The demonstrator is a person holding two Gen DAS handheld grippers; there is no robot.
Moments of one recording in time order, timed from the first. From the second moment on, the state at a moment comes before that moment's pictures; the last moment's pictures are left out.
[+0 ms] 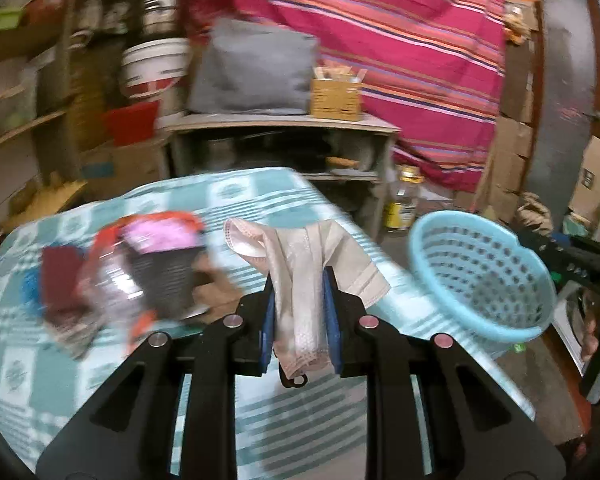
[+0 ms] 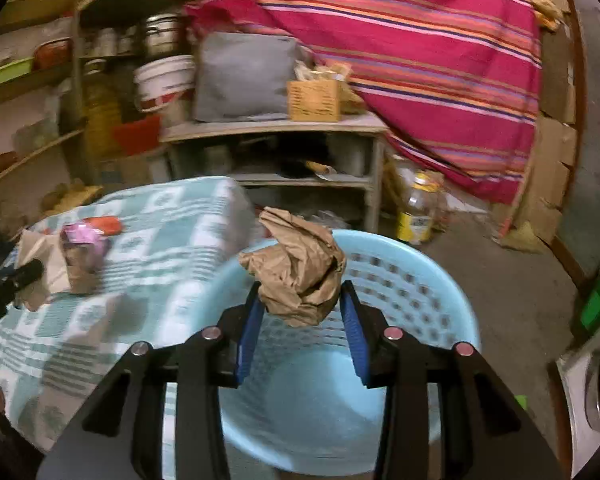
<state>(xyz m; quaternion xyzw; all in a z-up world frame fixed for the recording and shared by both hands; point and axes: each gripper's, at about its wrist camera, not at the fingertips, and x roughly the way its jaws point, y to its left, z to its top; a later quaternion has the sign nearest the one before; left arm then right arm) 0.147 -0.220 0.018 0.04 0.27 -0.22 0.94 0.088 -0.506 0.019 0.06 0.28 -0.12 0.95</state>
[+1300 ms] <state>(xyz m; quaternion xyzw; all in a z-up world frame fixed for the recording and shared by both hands) 0.153 -0.302 0.009 0.08 0.26 -0.23 0.94 0.087 -0.540 -0.002 0.11 0.29 -0.16 0.94</state>
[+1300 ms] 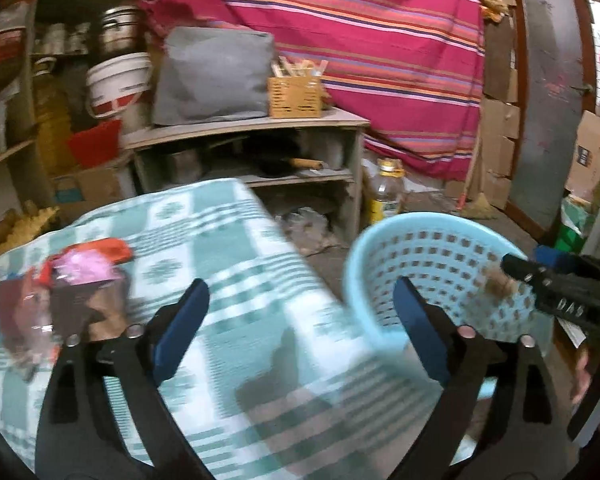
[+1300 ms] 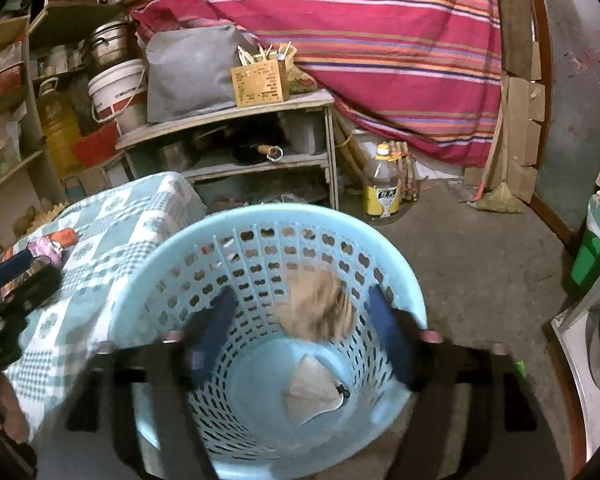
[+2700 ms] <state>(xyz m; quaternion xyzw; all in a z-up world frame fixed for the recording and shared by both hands) 0.226 -0.062 -0.011 -0.03 0.35 -0.10 0.93 0.193 -0.295 0.003 0.03 0.33 0.01 0.94</state>
